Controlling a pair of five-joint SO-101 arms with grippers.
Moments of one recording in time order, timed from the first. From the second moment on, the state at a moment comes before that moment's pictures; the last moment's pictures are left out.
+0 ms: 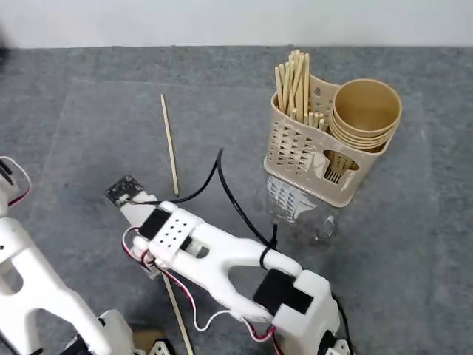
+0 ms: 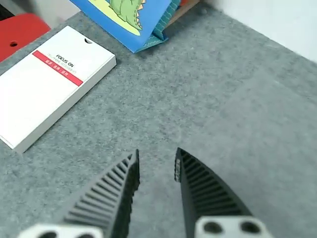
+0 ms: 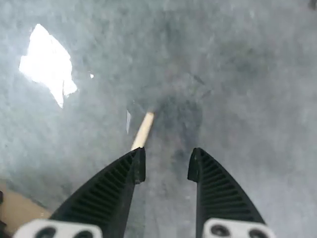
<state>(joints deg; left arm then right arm) -43.9 -29.1 24.7 58.0 10.4 -61.3 19.7 4.6 65.8 -16.9</state>
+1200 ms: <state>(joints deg) -43.9 -29.1 28.7 57.5 8.0 -55.1 20.2 -11.9 85.5 -11.6</state>
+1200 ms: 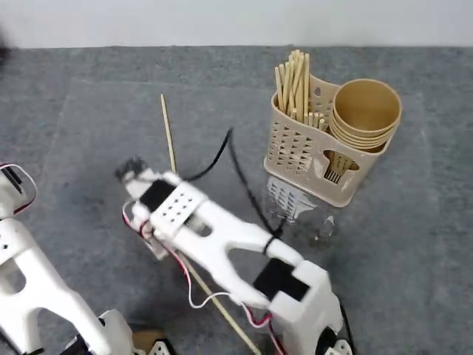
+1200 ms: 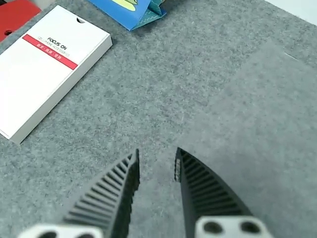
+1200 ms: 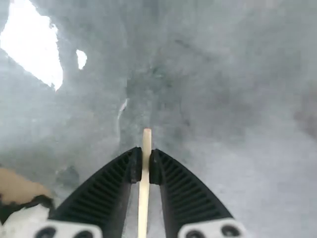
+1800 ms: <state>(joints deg) -41.4 -29.1 34.6 57.5 8.0 -34.3 -2.5 -26.2 87.5 -1.2</state>
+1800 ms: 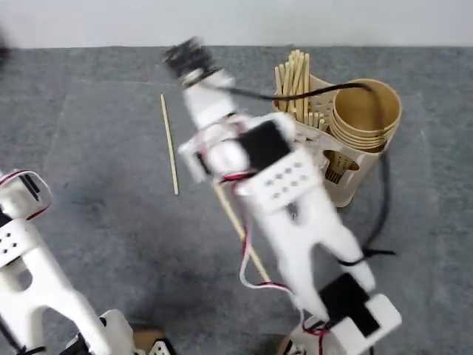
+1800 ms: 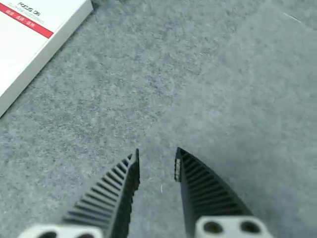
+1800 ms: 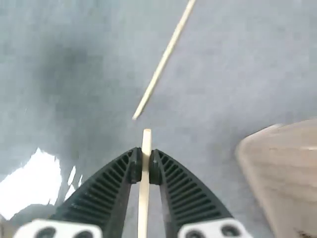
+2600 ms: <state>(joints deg) -37.6 -29.1 37.1 57.5 8.1 -10.7 -6.6 -26.2 39.0 -1.0</state>
